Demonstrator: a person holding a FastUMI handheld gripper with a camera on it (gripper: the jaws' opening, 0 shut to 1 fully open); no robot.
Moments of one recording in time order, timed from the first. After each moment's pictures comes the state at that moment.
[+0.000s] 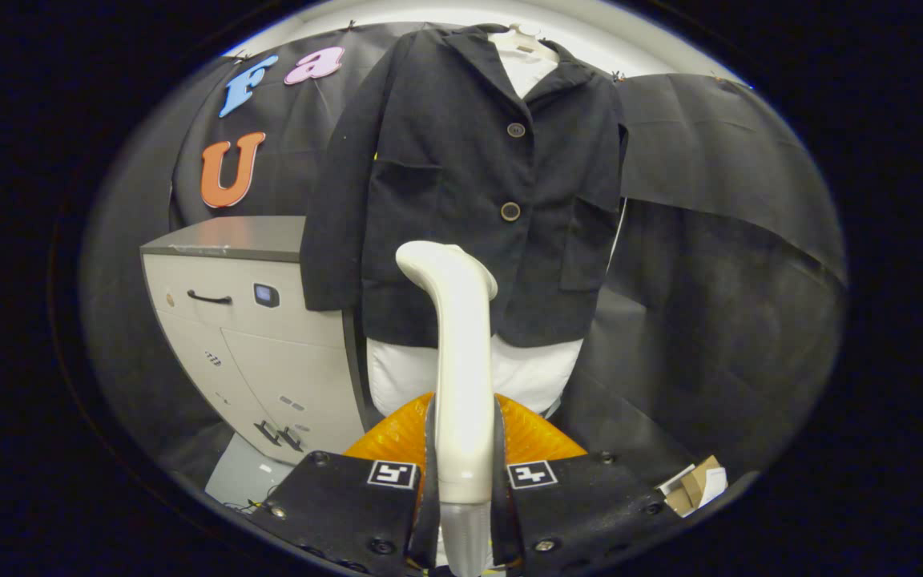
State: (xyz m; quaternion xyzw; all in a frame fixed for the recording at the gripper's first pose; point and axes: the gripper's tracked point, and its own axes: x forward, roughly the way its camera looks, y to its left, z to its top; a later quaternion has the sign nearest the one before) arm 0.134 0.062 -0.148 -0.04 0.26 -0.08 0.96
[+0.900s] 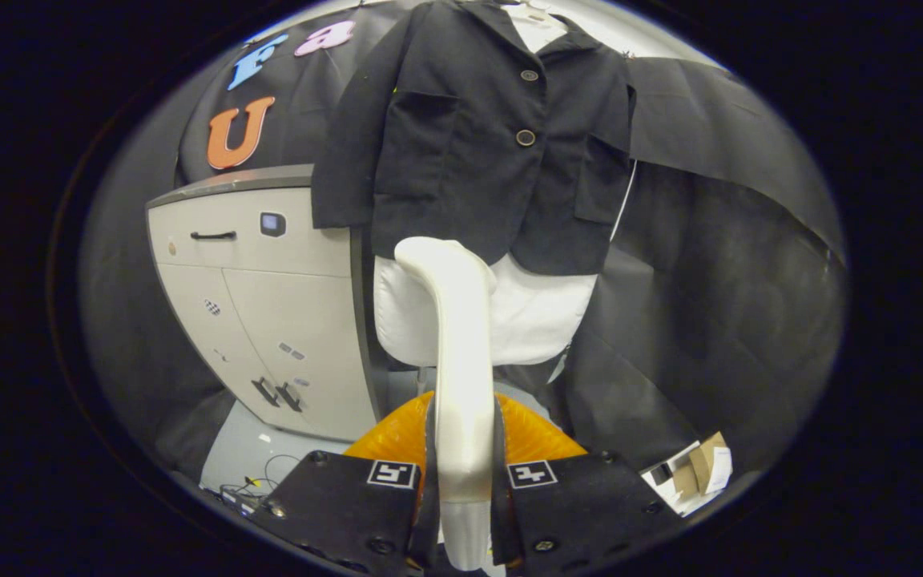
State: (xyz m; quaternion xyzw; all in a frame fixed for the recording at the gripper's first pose) arm 0.089 0.064 -0.198 -0.04 0.31 -0.08 0.95
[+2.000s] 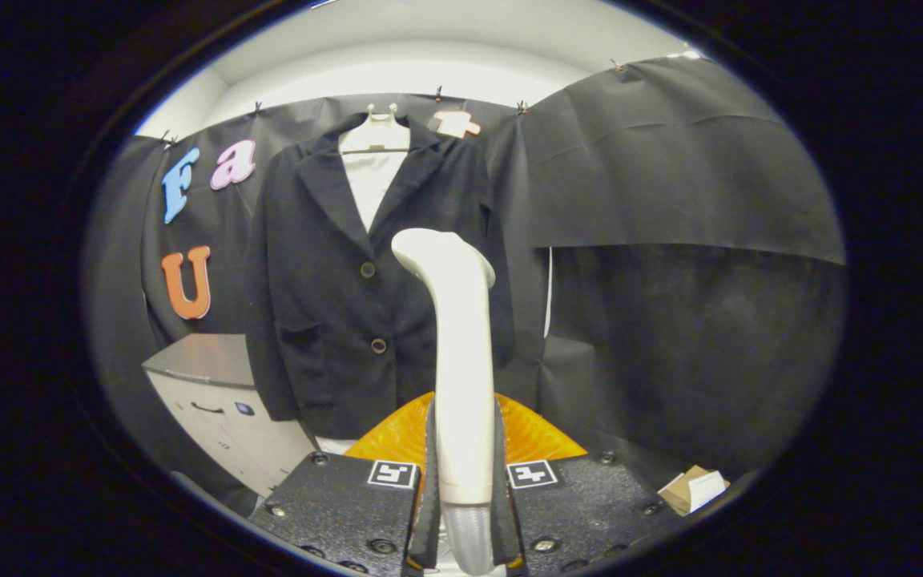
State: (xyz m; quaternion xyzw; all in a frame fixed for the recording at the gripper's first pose) arm 0.117 -0.086 0.040 0.06 0.11 -0.13 0.98
